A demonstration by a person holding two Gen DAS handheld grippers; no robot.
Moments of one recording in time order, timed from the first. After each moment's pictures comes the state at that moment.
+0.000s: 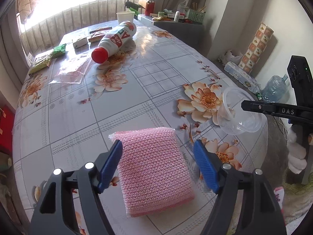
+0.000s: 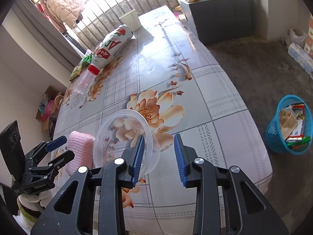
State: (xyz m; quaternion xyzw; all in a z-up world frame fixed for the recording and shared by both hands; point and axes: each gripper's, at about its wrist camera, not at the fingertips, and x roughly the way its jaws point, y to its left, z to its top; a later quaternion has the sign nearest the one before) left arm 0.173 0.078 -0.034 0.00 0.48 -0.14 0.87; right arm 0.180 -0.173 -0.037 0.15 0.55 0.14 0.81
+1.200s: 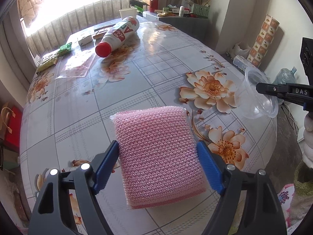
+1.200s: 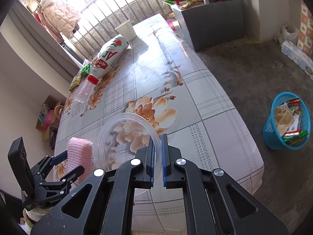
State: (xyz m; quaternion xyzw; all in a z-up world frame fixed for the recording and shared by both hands) left arm 0.158 0.063 -0.040 0.04 0.48 -0.11 0.87; right arm 0.170 -0.187 -0.025 0.18 0.52 0.11 0.83
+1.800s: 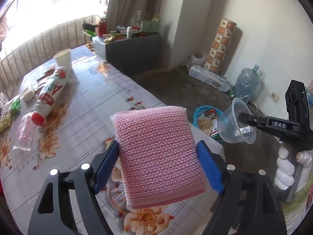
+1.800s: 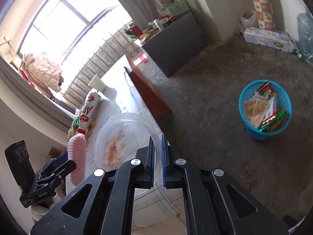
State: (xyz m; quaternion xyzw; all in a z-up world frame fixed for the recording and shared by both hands) left arm 0.217 -0.073 0.026 0.05 0.43 -0.27 0.86; right arm 0.120 -0.335 -0.003 0.31 0.43 0.00 0.85
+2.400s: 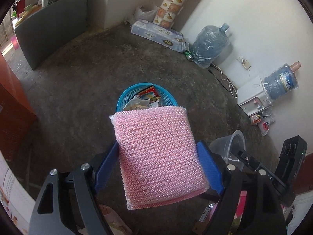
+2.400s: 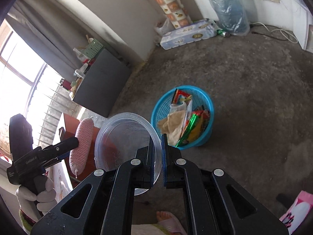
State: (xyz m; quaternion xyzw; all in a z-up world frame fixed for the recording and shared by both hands) left arm 0.316 -0.402 -0.064 0.08 0.57 -0.40 0.71; right arm 0.050 -0.530 -0.075 0.41 0.38 -0.22 0.80
